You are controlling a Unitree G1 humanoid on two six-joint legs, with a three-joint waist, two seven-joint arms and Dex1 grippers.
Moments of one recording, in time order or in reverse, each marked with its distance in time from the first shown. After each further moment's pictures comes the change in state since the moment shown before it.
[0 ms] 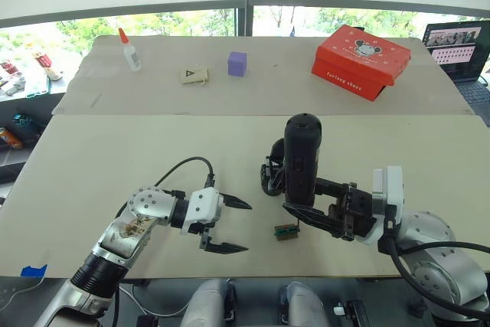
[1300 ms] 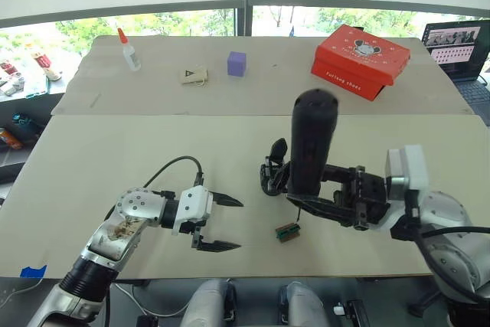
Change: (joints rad) left arm 0.049 0.049 0.057 -0.008 -0.039 0.007 0.010; right arm -0.152 -0.104 -0.052 -0.012 0.176 0.076 0.001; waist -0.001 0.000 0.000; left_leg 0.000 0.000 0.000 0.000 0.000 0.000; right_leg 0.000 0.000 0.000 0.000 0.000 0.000
